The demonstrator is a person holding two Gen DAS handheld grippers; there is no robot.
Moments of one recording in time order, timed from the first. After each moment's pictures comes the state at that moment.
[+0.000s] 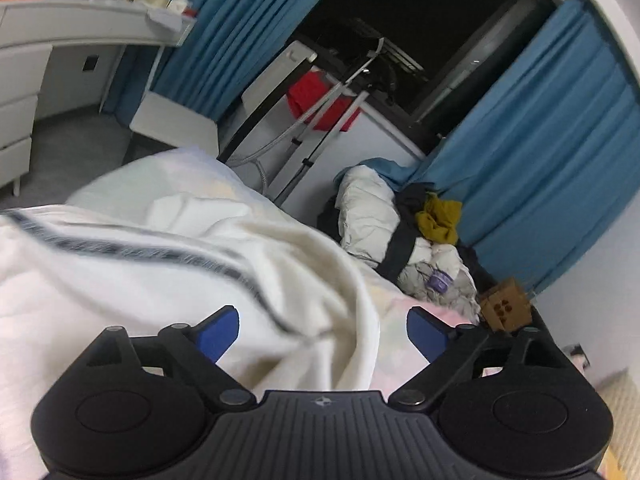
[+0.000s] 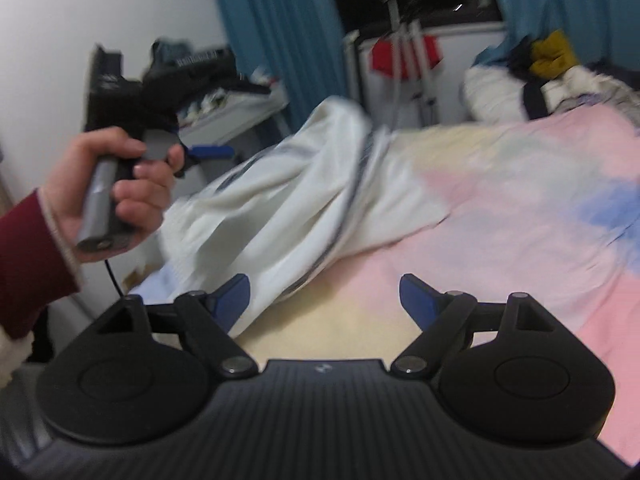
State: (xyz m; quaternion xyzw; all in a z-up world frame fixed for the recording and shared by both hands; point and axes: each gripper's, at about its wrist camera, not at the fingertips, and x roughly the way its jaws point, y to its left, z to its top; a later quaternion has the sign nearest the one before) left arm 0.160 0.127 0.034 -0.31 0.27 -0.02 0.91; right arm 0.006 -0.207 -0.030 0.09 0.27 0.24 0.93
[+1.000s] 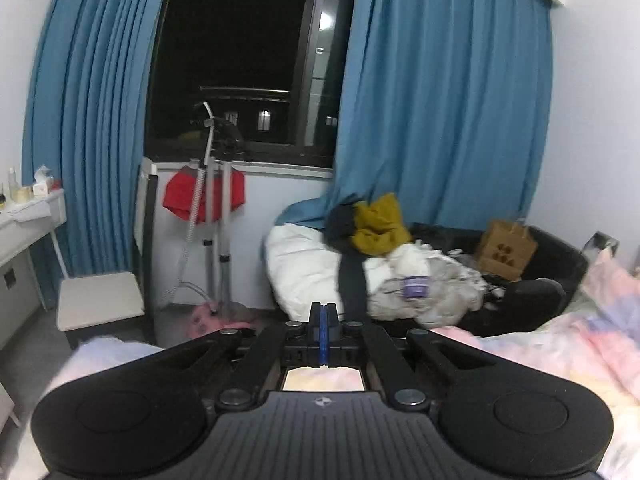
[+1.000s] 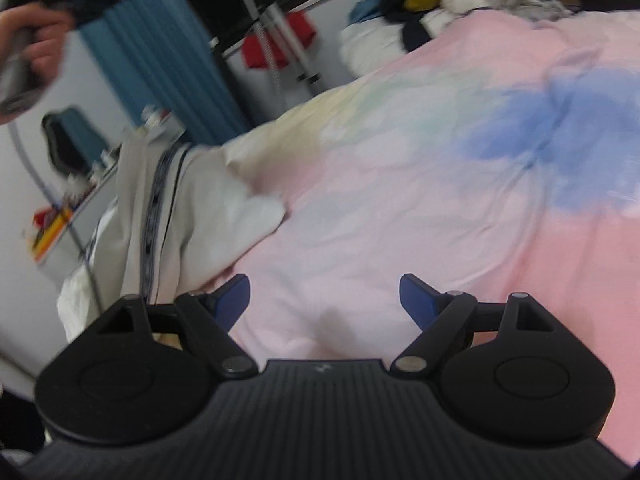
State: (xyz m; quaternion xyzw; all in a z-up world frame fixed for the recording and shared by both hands) left arm 0.282 -0.077 0.154 -0.06 0.20 -0.11 0.97; right arm 0.099 -0.310 -0.102 0.23 0.33 0.13 0.91
